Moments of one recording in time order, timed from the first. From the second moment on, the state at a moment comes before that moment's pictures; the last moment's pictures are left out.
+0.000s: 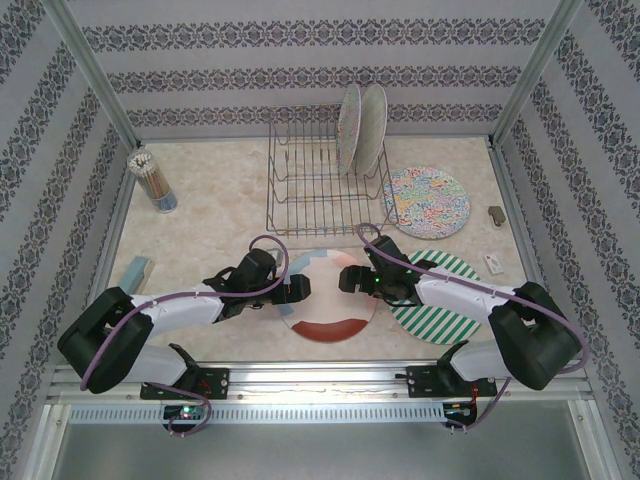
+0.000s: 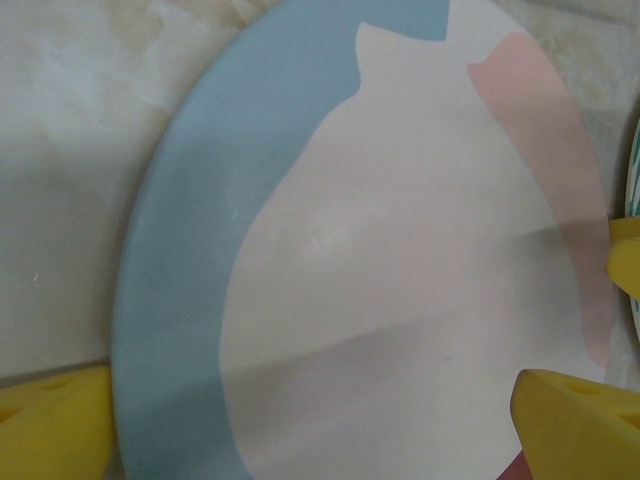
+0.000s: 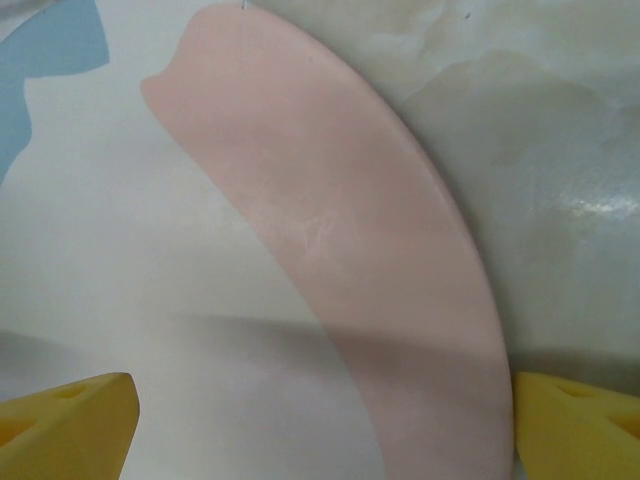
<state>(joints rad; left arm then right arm) -0.68 1.35 0.48 0.04 0.16 -0.79 0.62 1.35 0.60 -0.29 -0.13 0.76</state>
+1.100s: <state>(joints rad) -0.70 1.39 0.50 0.03 0.12 -0.81 0.53 1.23 0.57 -0.32 -0.30 0.75</state>
